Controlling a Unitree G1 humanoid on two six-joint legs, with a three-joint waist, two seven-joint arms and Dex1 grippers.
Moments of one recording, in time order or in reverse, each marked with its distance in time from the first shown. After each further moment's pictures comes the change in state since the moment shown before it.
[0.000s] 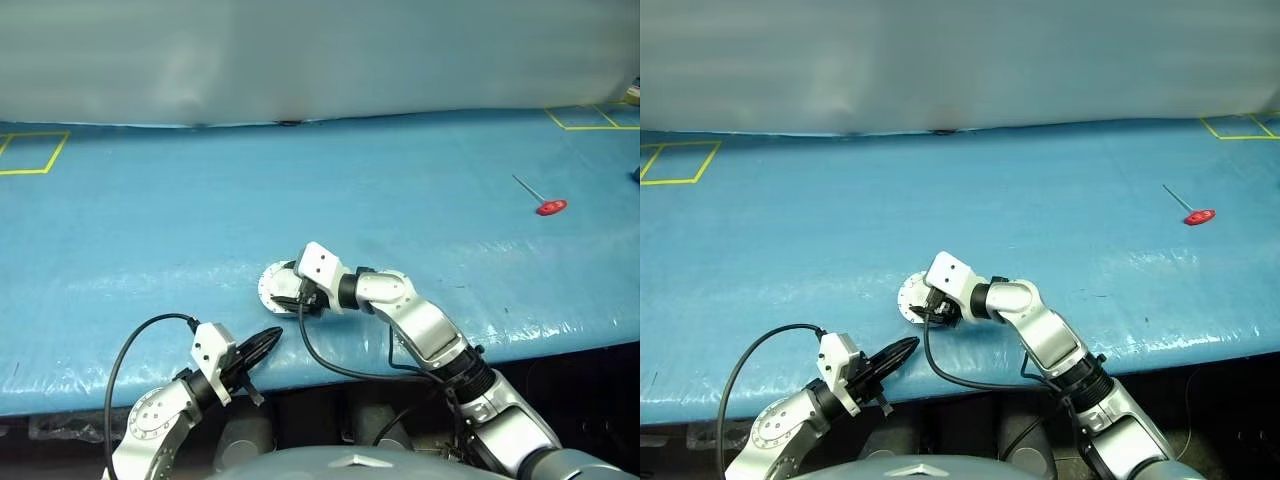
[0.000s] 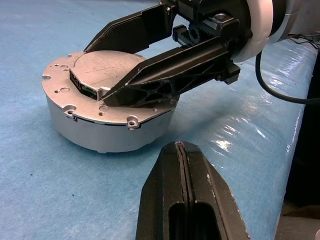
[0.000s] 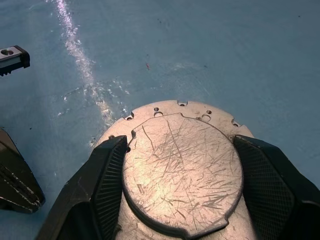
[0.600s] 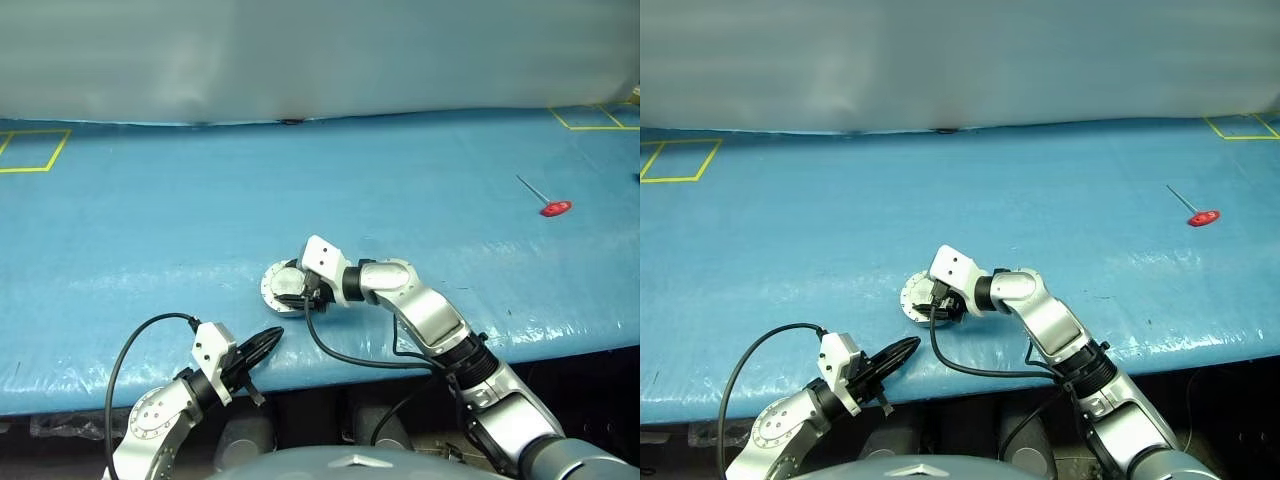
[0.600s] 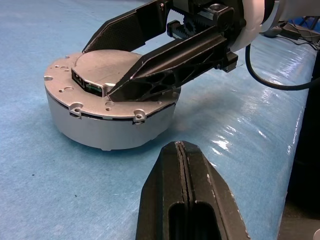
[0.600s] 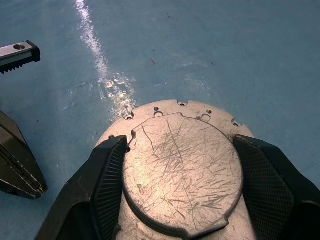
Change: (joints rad) left arm -0.002 -0.001 0.000 0.000 0.000 0.000 -0.003; right arm -0.050 -0.023 -0.003 0.045 0.013 -0.020 0.075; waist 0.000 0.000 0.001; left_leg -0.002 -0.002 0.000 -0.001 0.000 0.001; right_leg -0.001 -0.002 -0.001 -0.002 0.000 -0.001
